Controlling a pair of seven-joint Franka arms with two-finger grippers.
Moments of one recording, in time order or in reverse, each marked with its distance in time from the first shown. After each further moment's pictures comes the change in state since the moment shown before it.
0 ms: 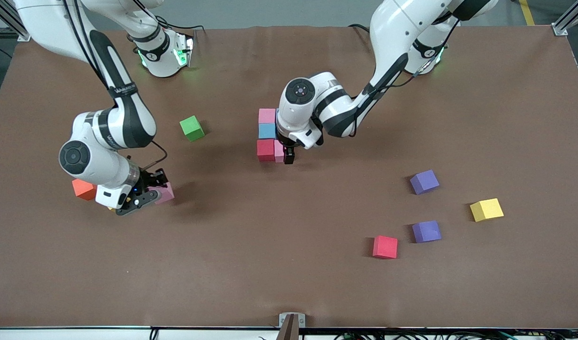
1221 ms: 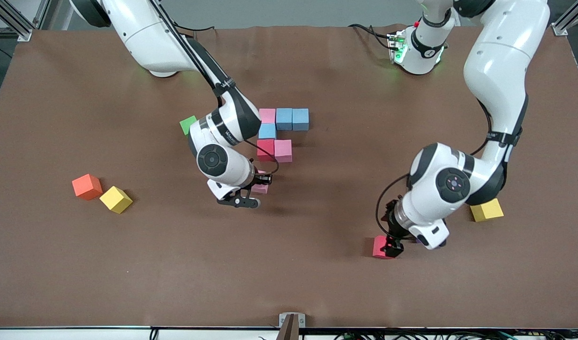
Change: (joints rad) left arm 0.452 0.176 0.083 0.377 0.001 -0.121 0.874; right arm 0.400 0.319 0.009 0.394 0.125 -0.091 0.837
